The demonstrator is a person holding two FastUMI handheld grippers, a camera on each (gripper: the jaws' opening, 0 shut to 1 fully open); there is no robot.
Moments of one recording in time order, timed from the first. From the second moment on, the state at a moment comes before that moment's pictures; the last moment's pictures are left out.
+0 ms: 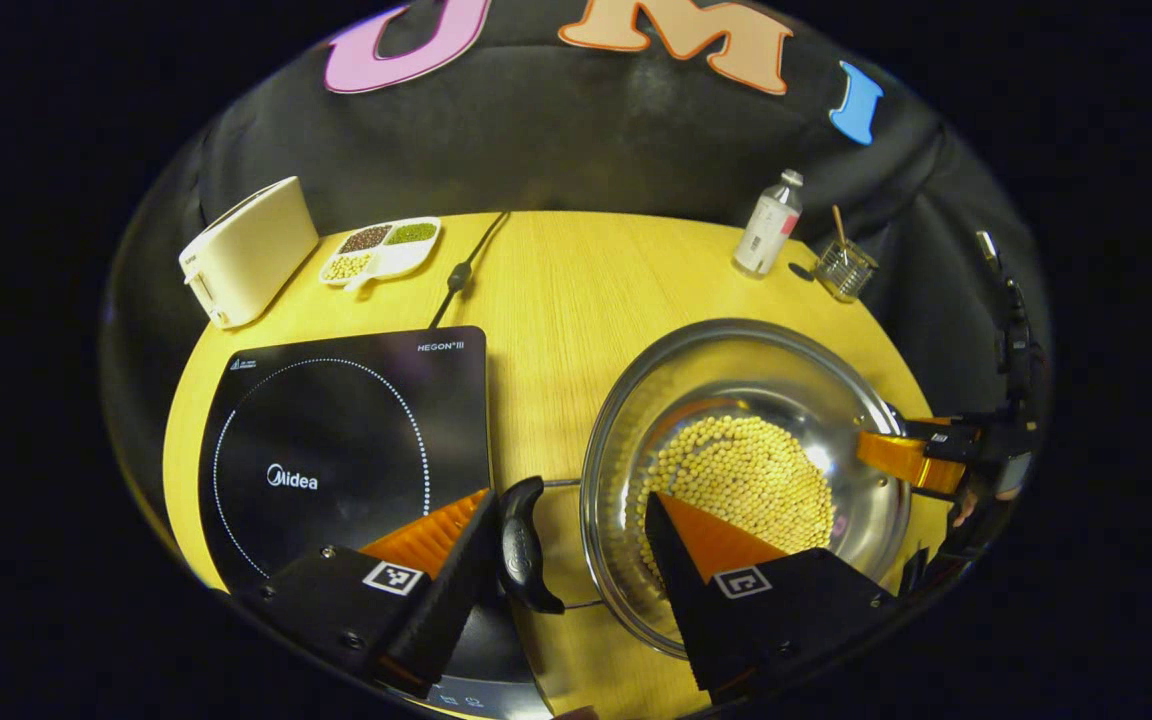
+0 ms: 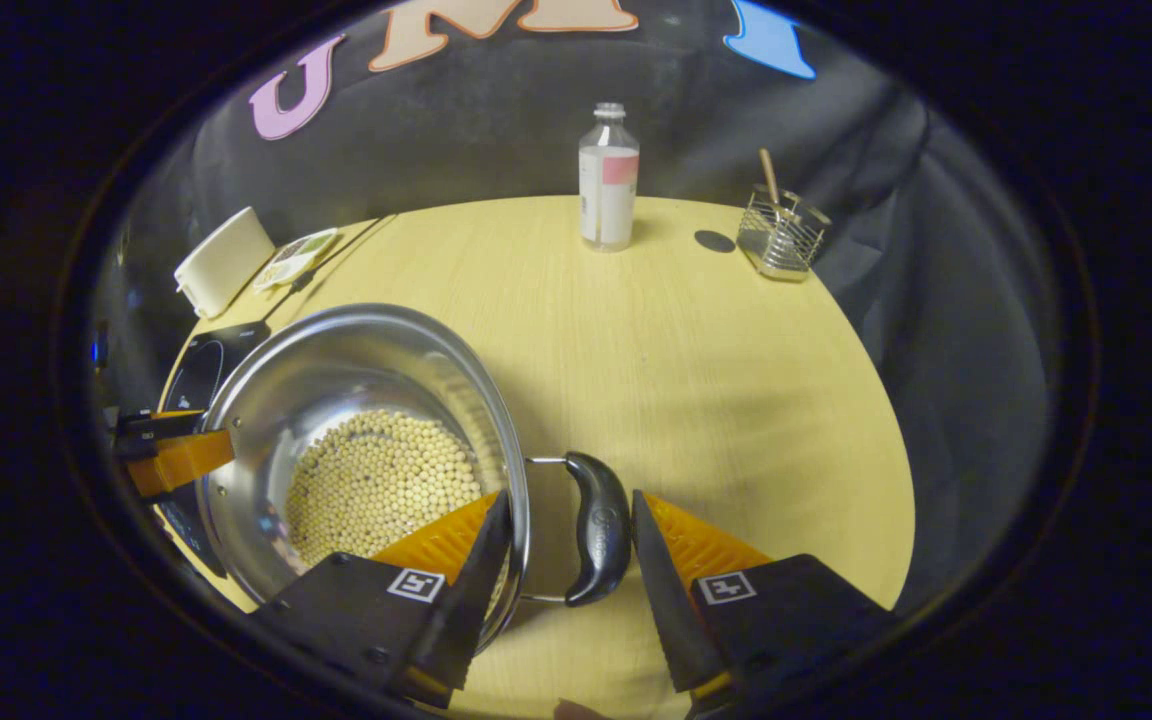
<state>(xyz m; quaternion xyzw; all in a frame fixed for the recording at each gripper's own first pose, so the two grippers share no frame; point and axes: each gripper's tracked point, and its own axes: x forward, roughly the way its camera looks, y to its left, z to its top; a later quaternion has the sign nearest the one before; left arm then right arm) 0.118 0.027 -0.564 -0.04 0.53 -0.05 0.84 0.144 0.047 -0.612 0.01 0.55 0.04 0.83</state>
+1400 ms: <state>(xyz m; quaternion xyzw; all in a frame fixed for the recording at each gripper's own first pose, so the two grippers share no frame) 0.097 0.063 -0.528 -0.04 0.54 -0.01 0.84 0.153 0.062 -0.608 0.12 0.55 0.08 0.83</state>
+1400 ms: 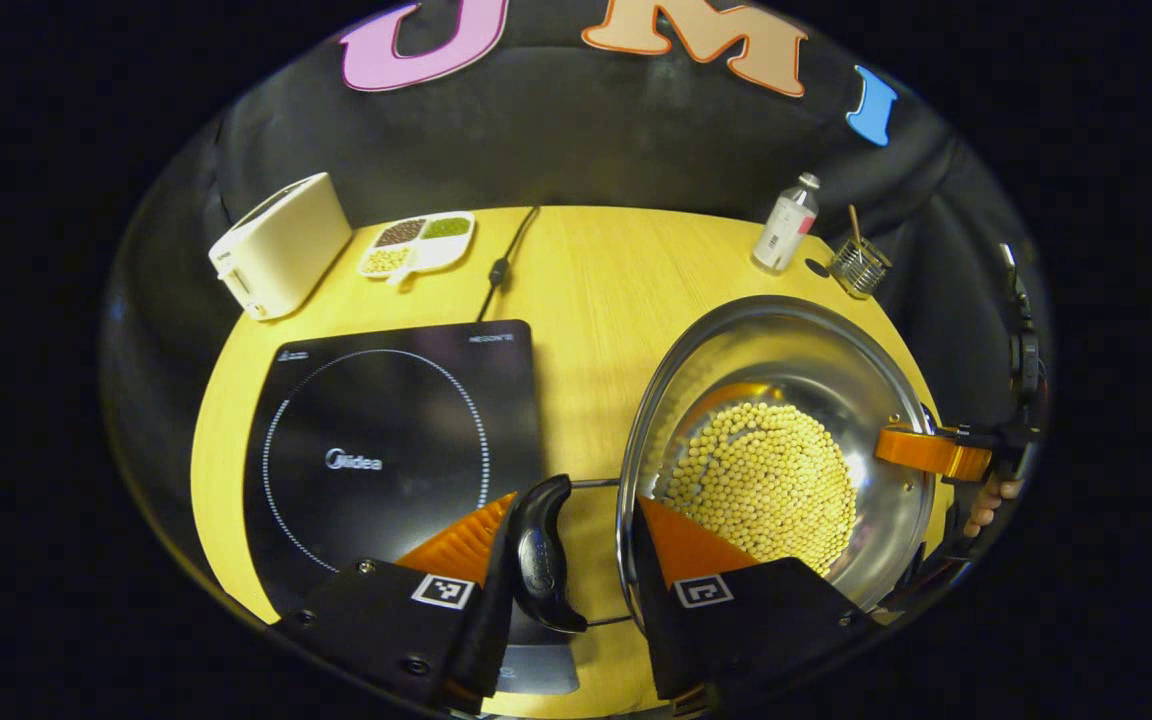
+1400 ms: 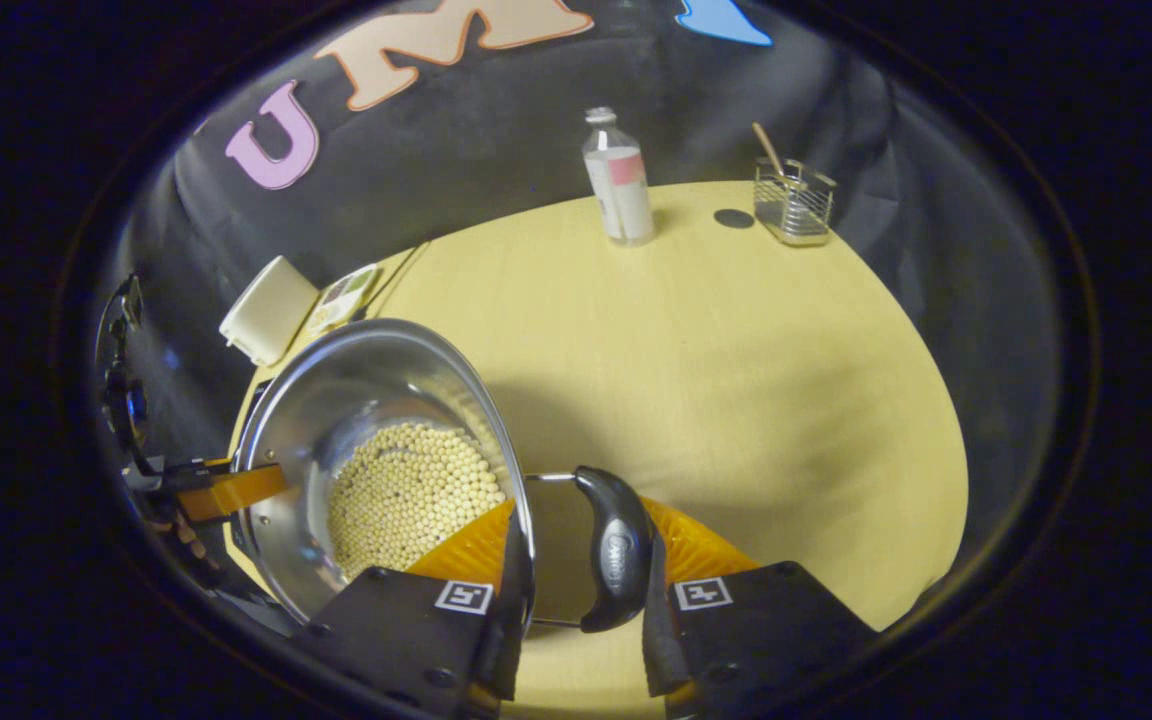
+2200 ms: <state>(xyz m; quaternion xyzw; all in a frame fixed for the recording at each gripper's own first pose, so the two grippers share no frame) 0.097 0.220 -0.521 -0.06 0.53 -0.03 0.85 0.147 0.152 -0.588 0.10 0.54 0.07 0.83</state>
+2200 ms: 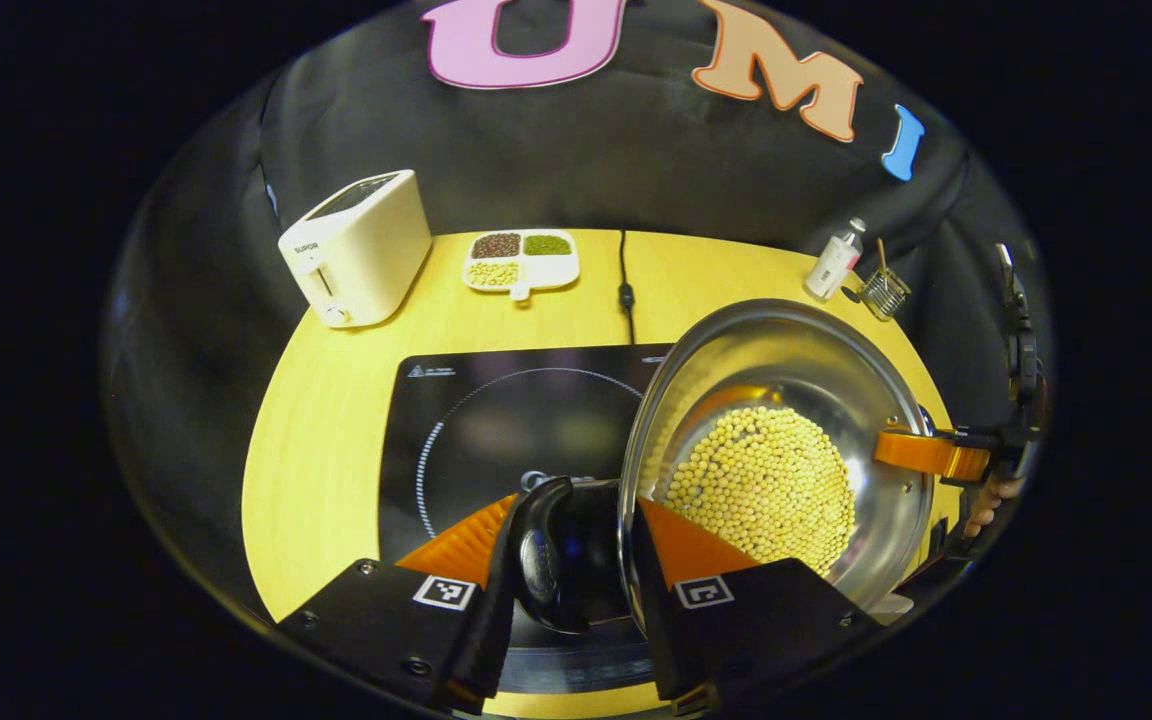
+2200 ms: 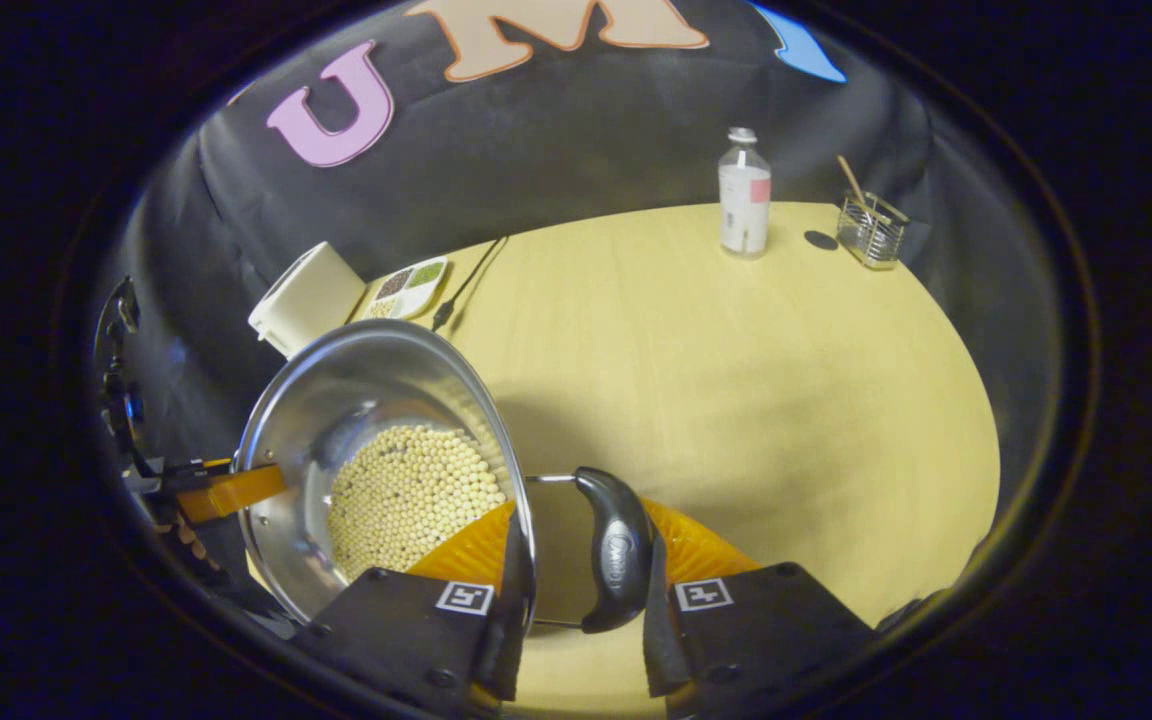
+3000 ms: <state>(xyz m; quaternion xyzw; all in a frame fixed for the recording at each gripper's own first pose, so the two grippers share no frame) 0.129 0.337 -0.541 -0.04 0.50 -0.07 0.86 0.152 0.217 -0.590 0.09 0.56 0.03 0.82</state>
